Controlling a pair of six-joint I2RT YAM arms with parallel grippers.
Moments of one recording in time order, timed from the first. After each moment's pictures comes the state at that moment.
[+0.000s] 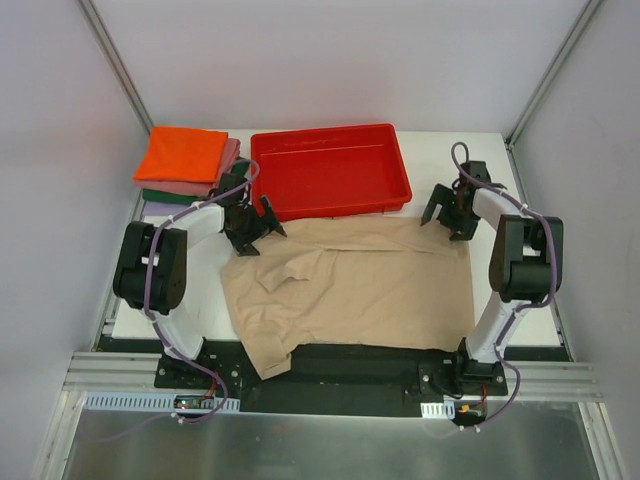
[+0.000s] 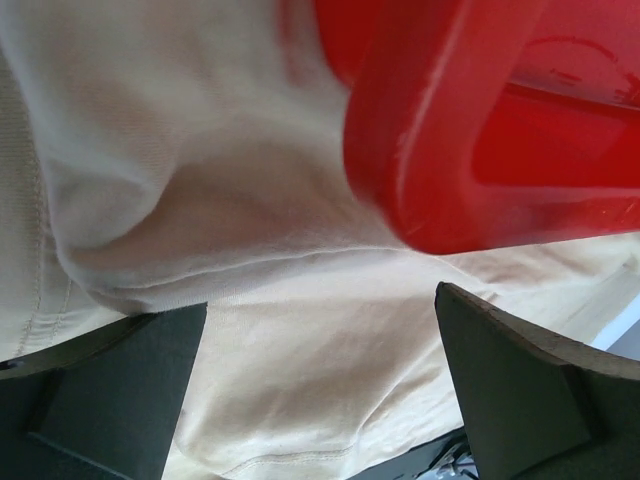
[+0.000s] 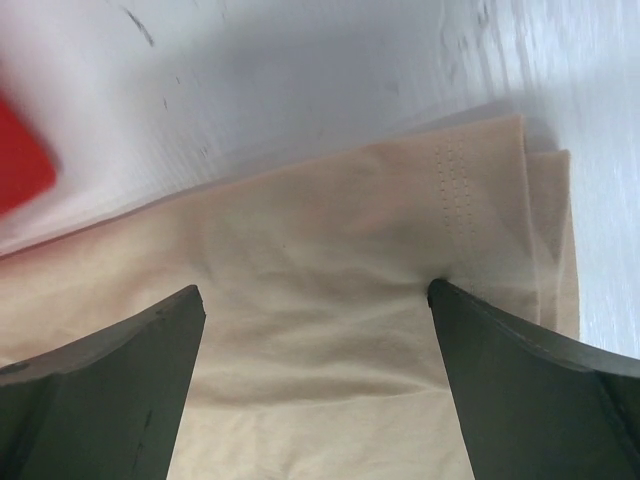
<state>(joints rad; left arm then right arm) -0.19 1.74 1.03 -0.43 0.29 -0.75 -0.03 1.85 1.23 -0.55 -0.09 0.38</state>
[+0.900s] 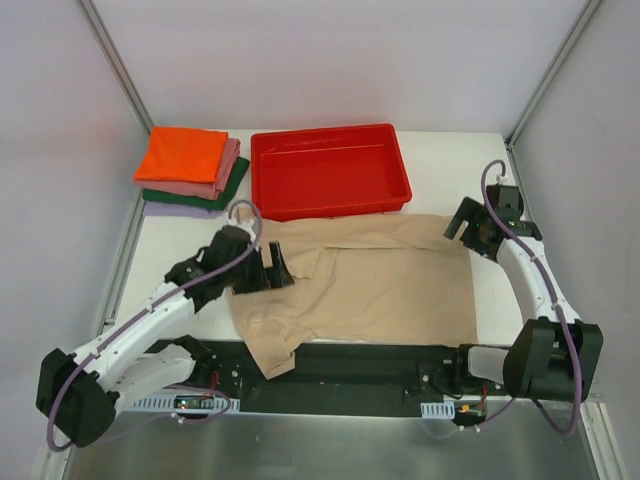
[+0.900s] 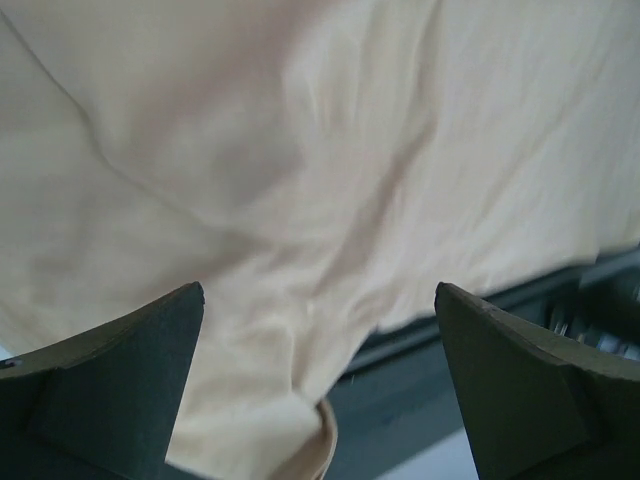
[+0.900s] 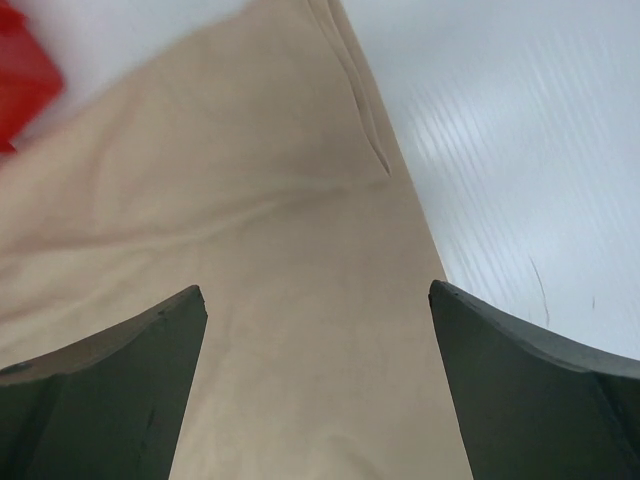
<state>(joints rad) -0.49 0.99 0.72 -0.54 0.10 -0.71 -0.05 1.29 1.00 -0.63 0.09 0.39</state>
